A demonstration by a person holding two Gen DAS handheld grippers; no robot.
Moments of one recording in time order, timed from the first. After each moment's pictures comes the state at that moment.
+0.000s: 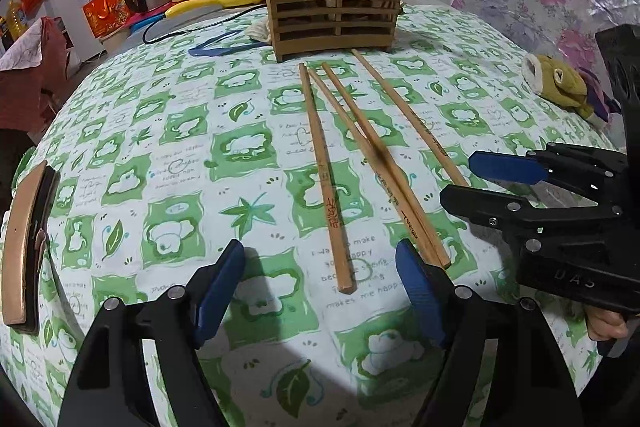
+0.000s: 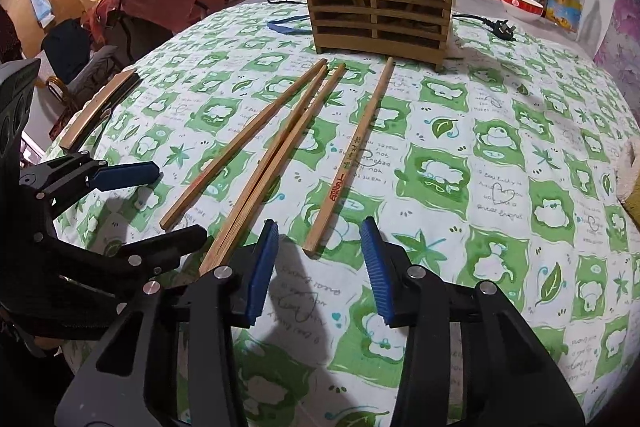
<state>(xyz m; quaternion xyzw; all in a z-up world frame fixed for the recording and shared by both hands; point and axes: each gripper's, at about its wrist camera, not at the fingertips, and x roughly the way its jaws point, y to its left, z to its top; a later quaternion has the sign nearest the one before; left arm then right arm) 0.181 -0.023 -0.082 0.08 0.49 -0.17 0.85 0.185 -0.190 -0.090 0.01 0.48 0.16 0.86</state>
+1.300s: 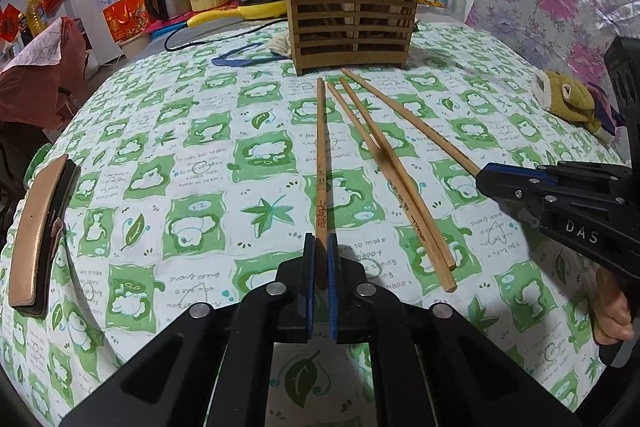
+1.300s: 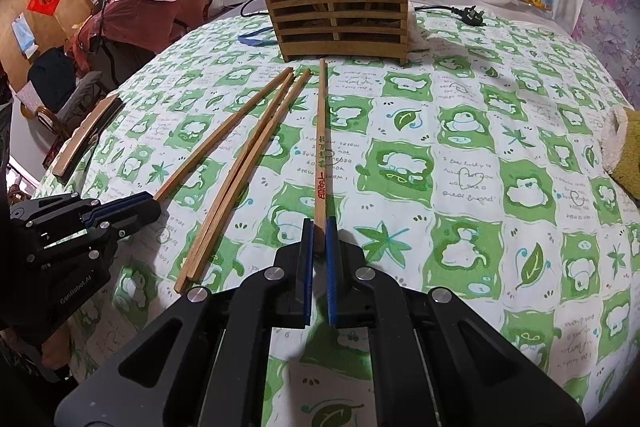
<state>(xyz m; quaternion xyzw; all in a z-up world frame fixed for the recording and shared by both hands) 0.169 -0.017 -0.074 0.07 0.46 -0.14 0.87 0.182 -0.211 -0.089 0.05 0.48 0.13 0.87</state>
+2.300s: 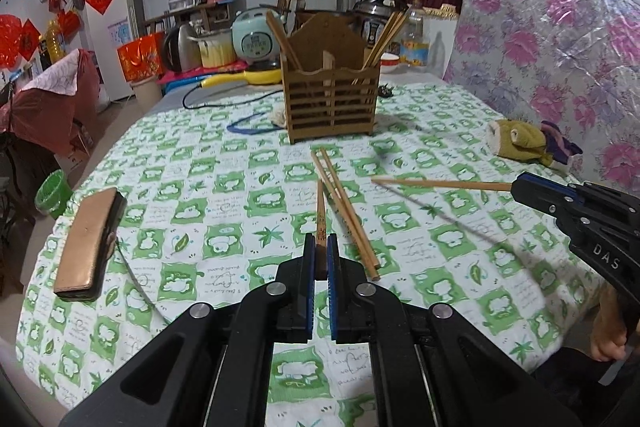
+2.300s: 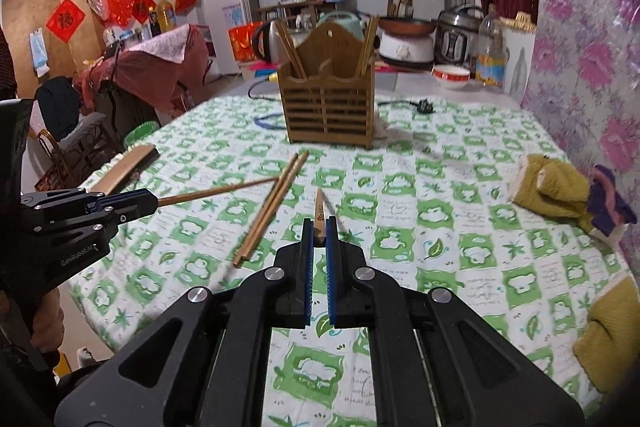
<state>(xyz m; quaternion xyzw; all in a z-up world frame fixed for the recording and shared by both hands) 0.094 -0.016 0.009 0.05 0.37 -0.15 0.91 0.074 -0.236 0.005 0.04 0.34 0.09 0.94</state>
